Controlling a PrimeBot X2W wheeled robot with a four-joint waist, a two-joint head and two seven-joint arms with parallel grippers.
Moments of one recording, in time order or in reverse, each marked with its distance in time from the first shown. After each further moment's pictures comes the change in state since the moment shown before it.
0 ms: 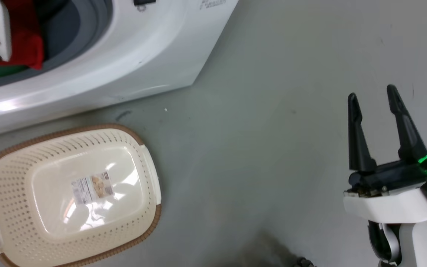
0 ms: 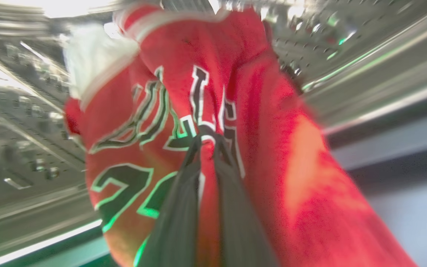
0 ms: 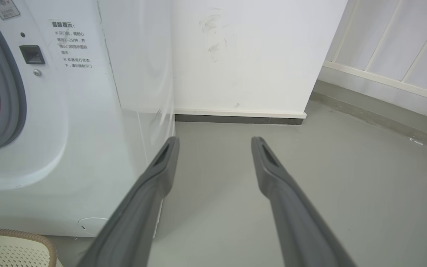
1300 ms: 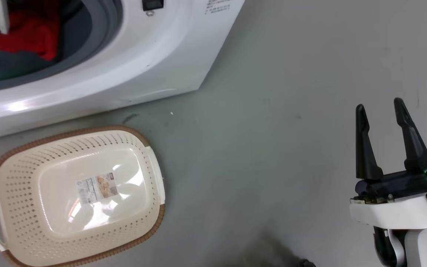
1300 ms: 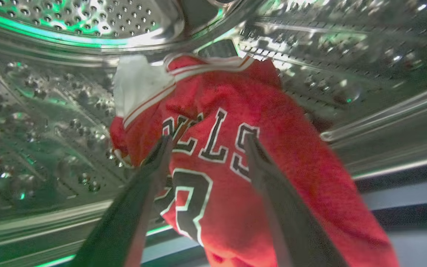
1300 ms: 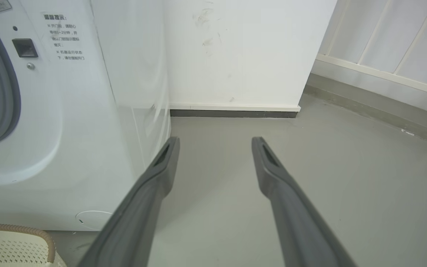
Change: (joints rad) left arm -0.081 -0.115 0.227 0.118 0.237 -0.003 -0.085; right arm 0.053 -0.001 -0.033 0.001 -0.004 0.000 0.000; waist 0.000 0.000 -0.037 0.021
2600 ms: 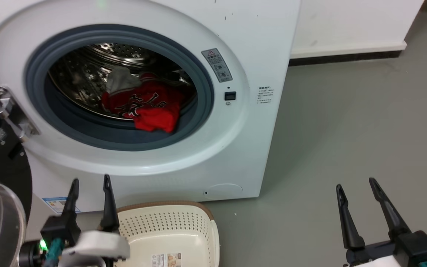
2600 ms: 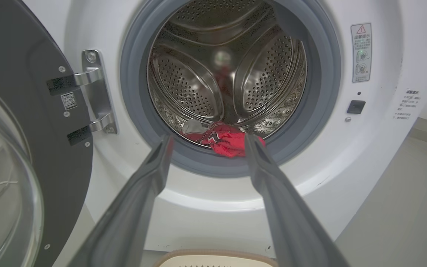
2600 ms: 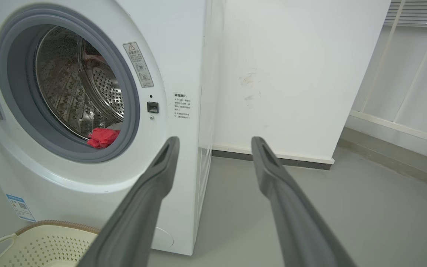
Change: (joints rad) left arm 1.303 -0.423 0.259 -0.835 0.000 0.139 -0.636; right arm 0.277 0.001 0.008 0.063 -0.131 0.000 0.000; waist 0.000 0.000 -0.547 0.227
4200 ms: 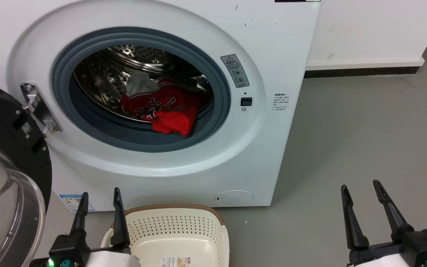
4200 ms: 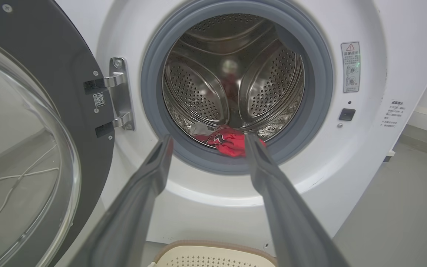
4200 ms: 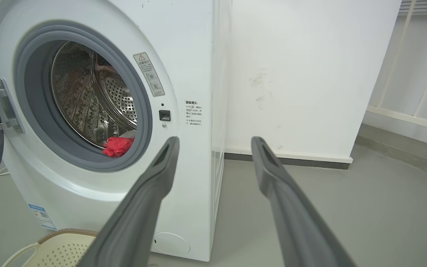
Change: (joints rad) left arm 0.108 0.012 -0.096 -0.146 -0.041 0.087 0.030; right arm -0.002 0.002 -0.016 0.008 0.072 0.000 0.032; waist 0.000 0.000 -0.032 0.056
